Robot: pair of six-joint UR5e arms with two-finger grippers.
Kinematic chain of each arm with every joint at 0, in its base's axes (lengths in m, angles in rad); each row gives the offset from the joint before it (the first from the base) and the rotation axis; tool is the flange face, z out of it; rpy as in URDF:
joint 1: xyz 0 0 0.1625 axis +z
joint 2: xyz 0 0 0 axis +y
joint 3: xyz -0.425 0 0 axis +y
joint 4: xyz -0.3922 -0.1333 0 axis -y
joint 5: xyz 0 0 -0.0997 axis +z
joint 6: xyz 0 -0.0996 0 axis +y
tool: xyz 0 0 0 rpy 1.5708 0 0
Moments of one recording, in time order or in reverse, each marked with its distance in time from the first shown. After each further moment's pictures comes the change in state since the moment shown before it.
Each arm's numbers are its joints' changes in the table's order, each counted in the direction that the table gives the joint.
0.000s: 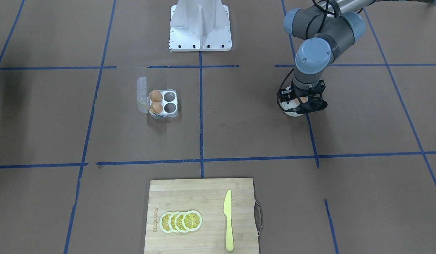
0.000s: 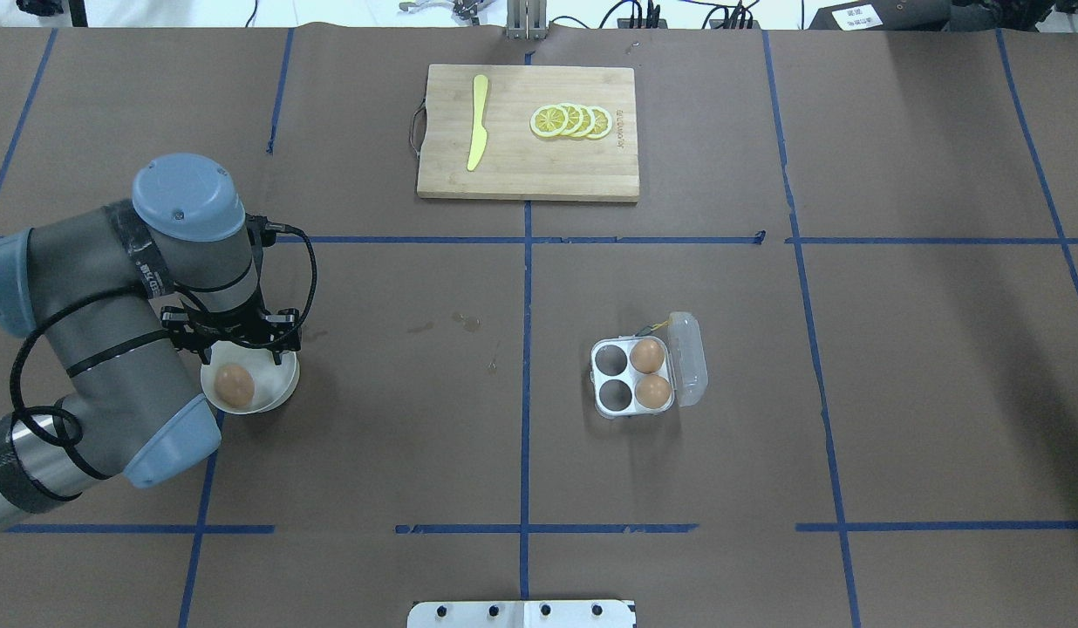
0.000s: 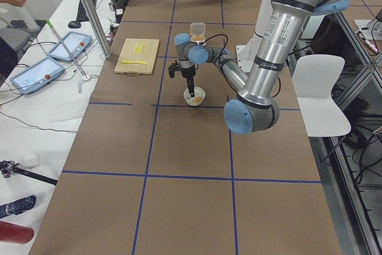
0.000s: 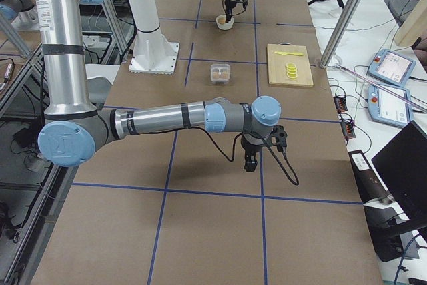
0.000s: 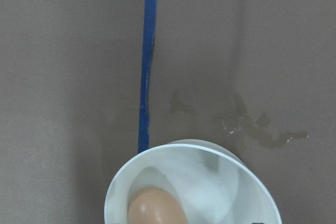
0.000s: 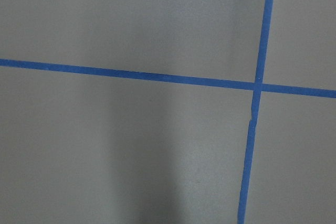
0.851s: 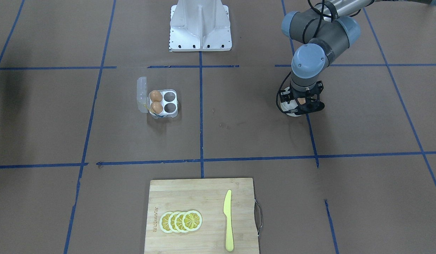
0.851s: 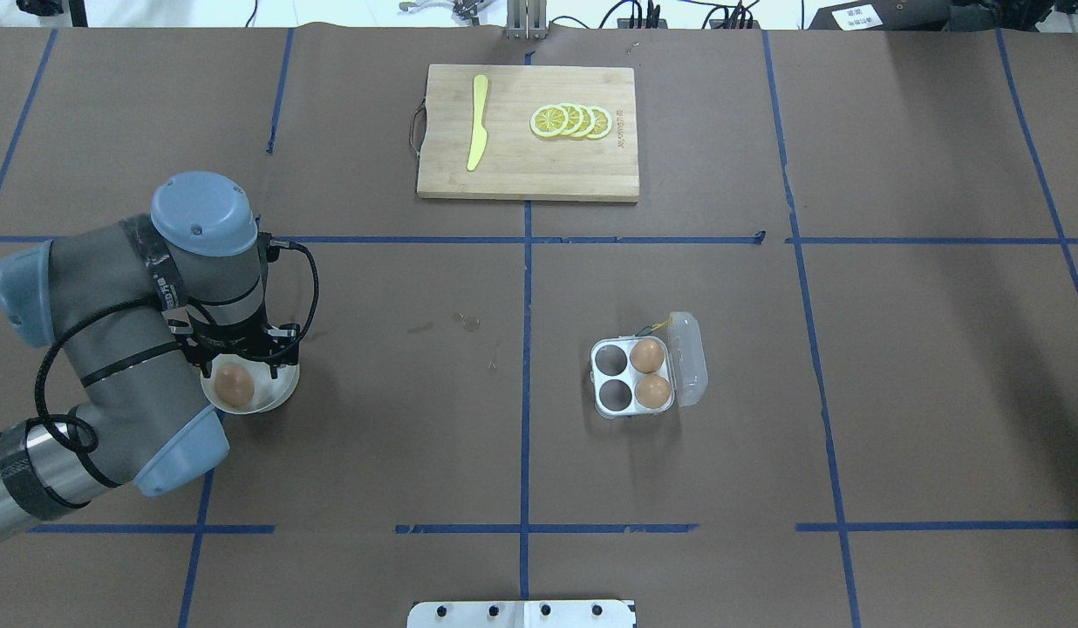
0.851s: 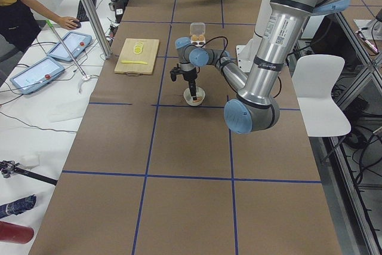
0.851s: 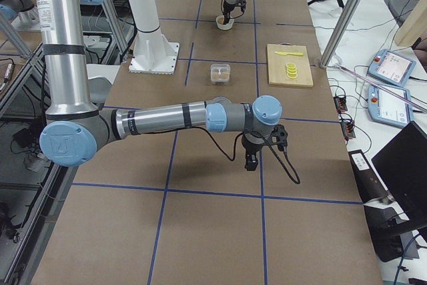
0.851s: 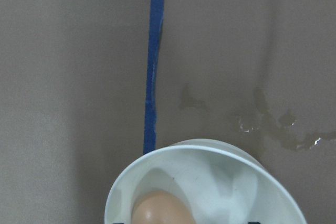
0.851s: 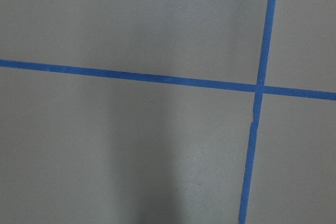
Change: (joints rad) left arm 0.024 -0.001 -0.023 0.021 -0.003 0.000; right arm -0.003 -0.005 0.005 0.000 0.001 0.000
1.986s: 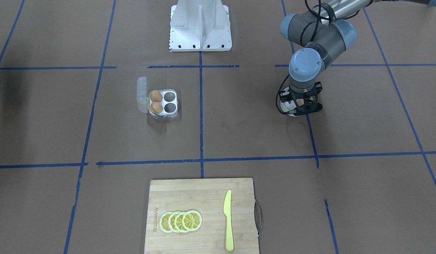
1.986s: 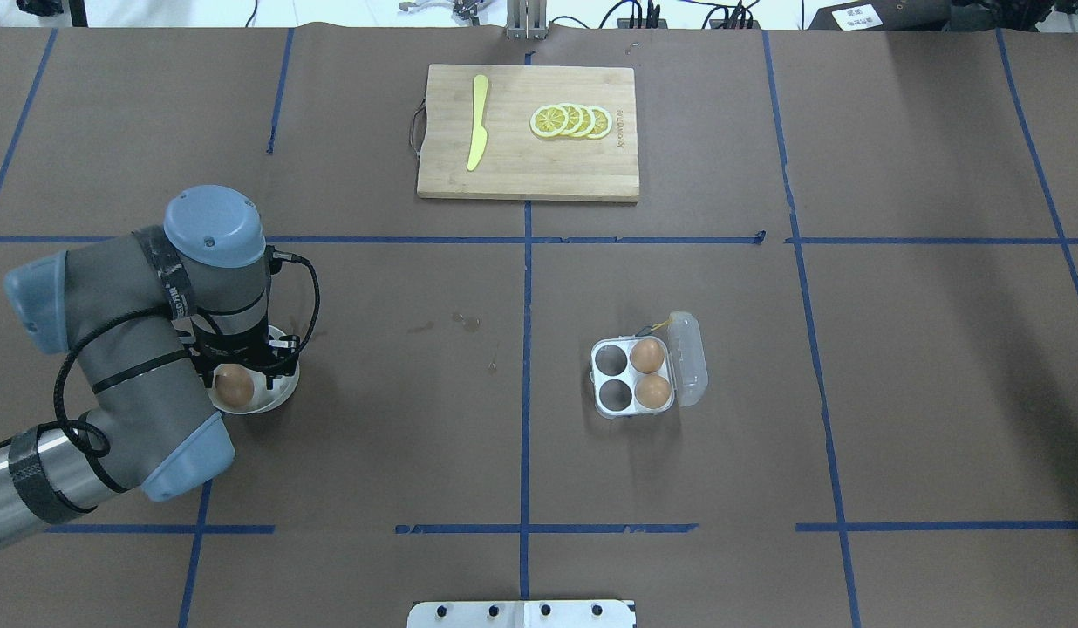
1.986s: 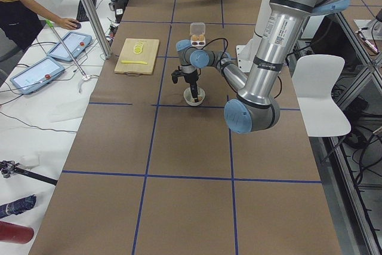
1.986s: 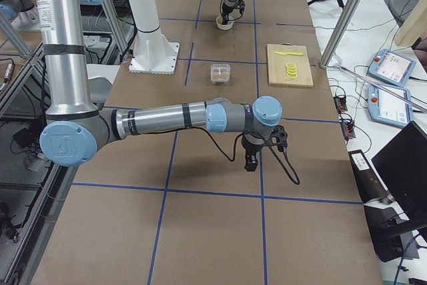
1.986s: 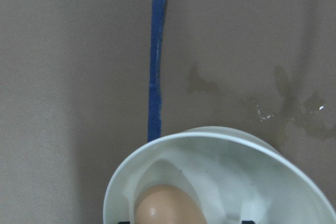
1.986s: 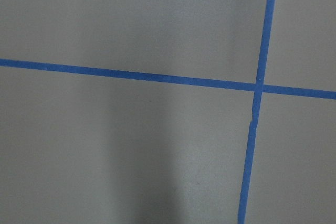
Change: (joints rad) left arm 0.014 0.000 -0.030 0.003 -0.002 -0.007; right arm -0.002 0.000 0.003 0.000 0.002 0.001
